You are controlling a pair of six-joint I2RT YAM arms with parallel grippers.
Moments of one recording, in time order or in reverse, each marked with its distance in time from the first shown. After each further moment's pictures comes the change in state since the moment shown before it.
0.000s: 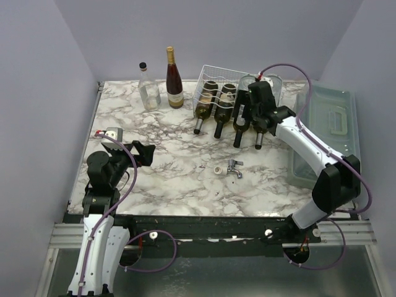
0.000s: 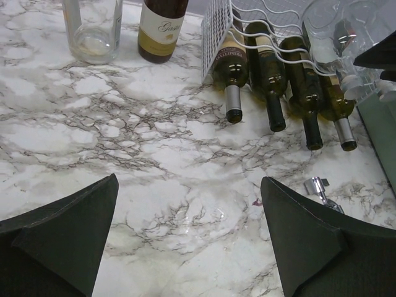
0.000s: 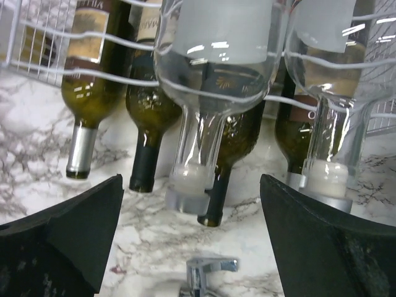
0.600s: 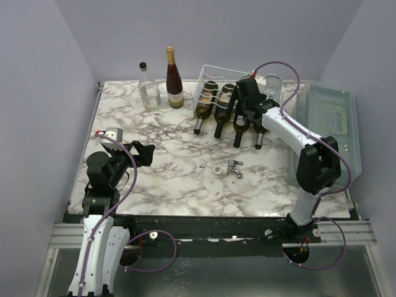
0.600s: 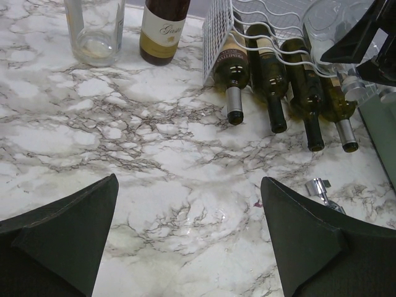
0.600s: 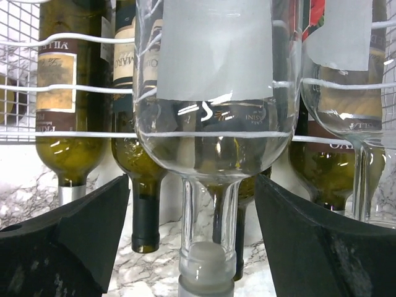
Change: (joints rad) left arm 0.000 -0.009 0.000 -0.001 -0.008 0.007; right arm -0.002 0.250 0.167 0.022 0.130 0.134
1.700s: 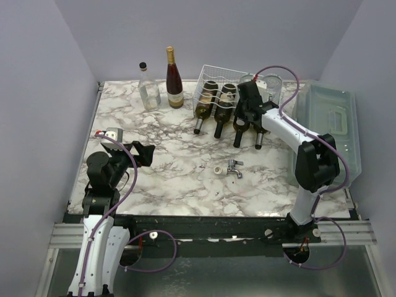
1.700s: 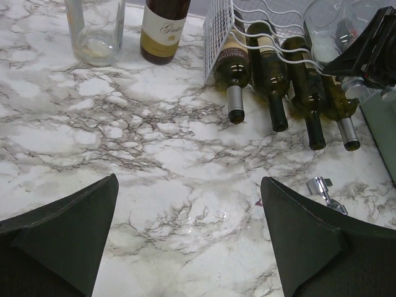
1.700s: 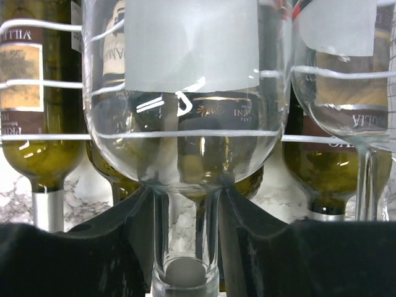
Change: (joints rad) left arm 0.000 -0.002 0.000 -0.003 0.000 0.007; right arm -0.029 0.037 -0.034 0.031 -0.007 0.005
